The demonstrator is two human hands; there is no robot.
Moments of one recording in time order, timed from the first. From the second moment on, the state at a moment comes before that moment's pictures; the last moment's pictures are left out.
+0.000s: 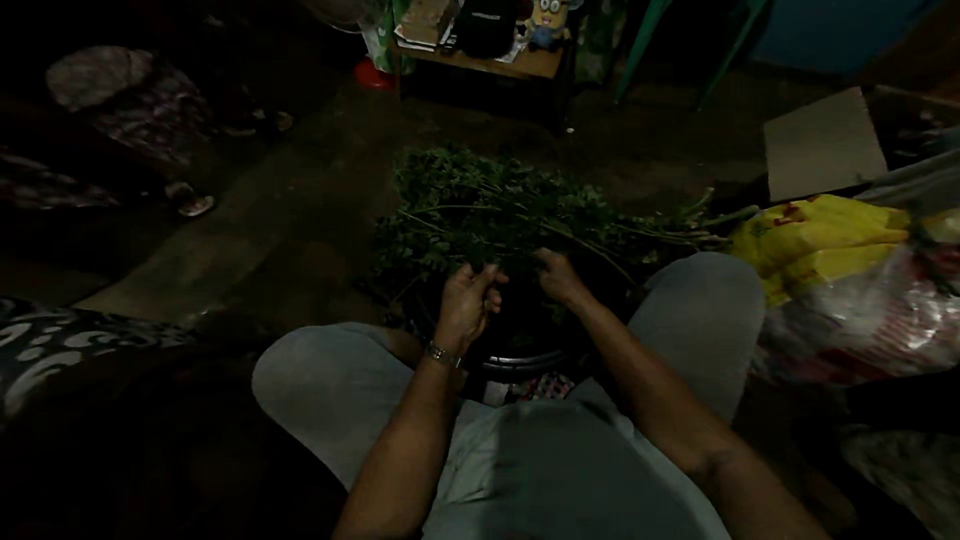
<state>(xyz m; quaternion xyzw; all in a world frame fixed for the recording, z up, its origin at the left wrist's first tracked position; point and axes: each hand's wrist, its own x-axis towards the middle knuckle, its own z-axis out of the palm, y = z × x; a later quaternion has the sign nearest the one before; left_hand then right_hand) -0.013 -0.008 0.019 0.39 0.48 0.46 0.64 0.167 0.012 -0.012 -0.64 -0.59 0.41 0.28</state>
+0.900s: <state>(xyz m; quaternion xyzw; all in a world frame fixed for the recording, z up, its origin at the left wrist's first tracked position) 0.000 -0.014 0.012 0.23 0.44 0.48 0.73 0.164 -0.037 0.021 -0.61 -0.57 0.36 0.41</state>
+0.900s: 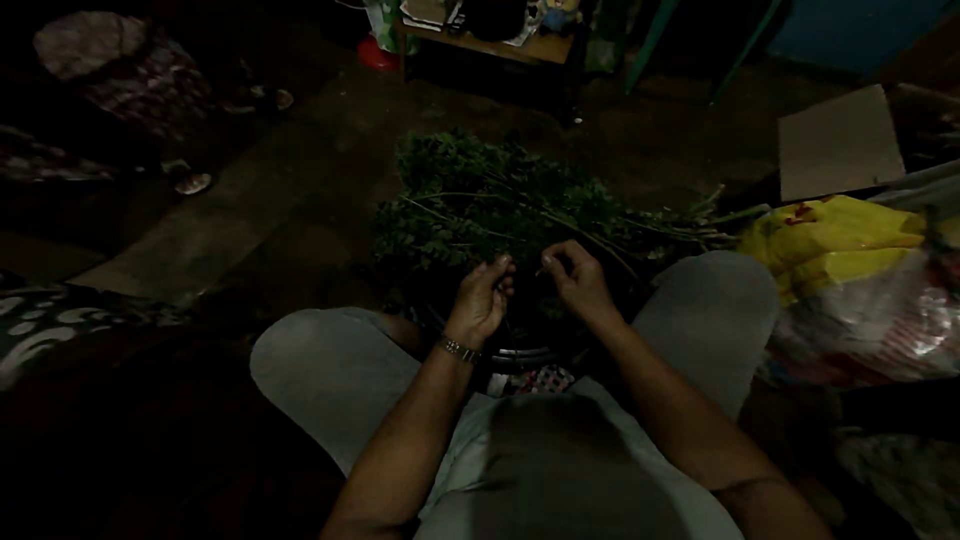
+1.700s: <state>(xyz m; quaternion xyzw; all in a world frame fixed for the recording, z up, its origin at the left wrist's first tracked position) -0.004 -0.018 0.023 0.40 0.50 0.37 0.67 0.175 -0.034 0.031 -0.60 -0.56 0.42 0.40</state>
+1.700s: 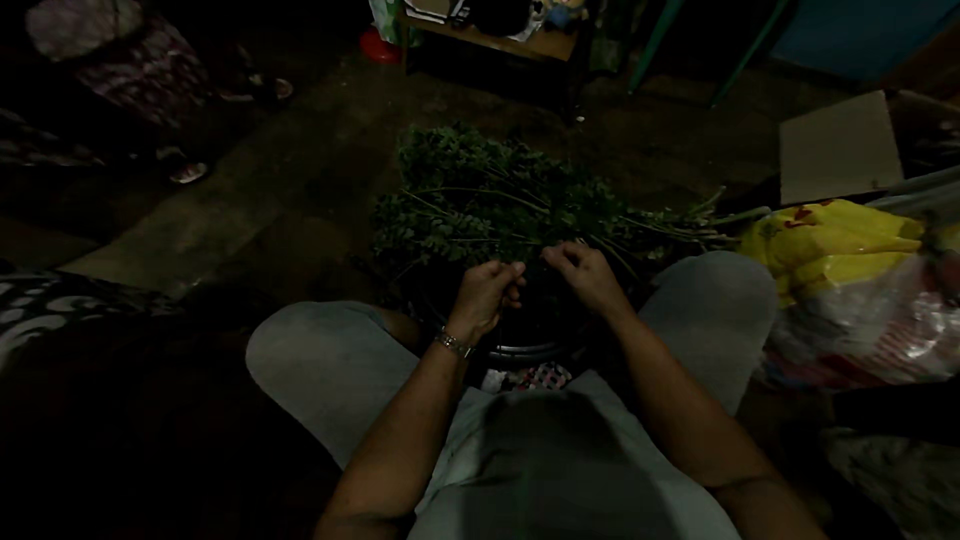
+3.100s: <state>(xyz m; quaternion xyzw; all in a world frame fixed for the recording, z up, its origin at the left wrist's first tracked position) -0.005 -0.015 0.021 0.45 0.52 0.33 0.65 0.176 -0.033 0.038 -0.62 -0.56 0.47 0.28</state>
